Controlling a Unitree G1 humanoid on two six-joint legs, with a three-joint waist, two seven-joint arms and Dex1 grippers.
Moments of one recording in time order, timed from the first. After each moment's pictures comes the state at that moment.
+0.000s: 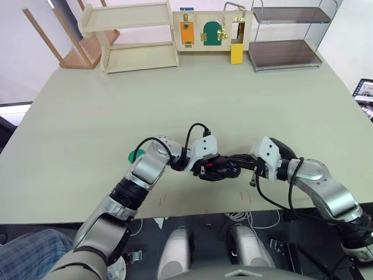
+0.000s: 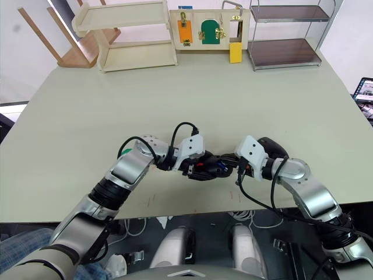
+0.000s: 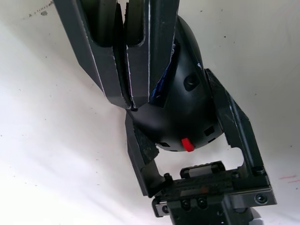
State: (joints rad) left arm -0.61 0.47 -0.44 0.07 -0.06 0.46 -1.18; right arm -0.25 -0.61 0.27 -0.29 0.31 0.39 0.76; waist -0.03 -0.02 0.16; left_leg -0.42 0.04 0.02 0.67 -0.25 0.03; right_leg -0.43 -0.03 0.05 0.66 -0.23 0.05
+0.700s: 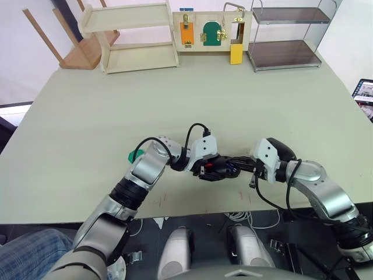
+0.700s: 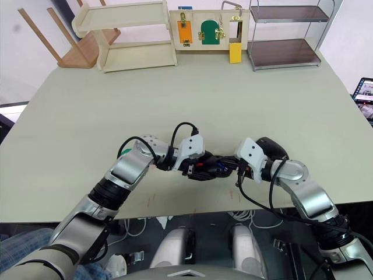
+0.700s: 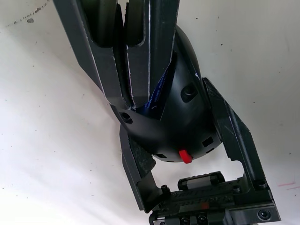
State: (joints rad) left arm -0.61 0.47 -0.45 0.07 -0.06 0.46 -1.19; right arm -0.23 -0.58 0.25 -0.26 0.28 0.38 0.79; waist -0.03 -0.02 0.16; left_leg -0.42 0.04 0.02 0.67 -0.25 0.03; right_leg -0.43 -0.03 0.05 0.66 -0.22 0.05
